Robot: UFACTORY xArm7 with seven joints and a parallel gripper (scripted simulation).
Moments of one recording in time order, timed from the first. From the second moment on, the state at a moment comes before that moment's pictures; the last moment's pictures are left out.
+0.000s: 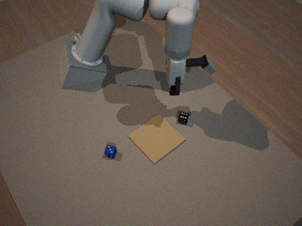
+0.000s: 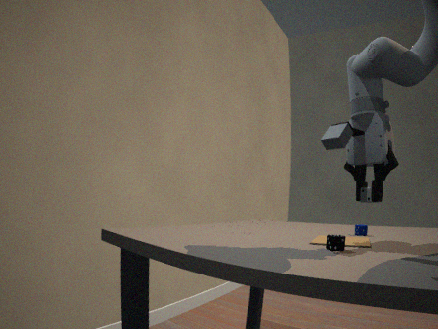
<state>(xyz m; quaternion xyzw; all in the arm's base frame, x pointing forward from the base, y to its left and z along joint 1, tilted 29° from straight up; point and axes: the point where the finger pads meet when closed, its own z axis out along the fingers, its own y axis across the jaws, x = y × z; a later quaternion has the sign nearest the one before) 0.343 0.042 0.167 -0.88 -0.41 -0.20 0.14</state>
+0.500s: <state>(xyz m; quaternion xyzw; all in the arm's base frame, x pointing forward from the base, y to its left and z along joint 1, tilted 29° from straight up) 0.370 0.057 0.176 -0.94 -0.22 -0.17 0.18</state>
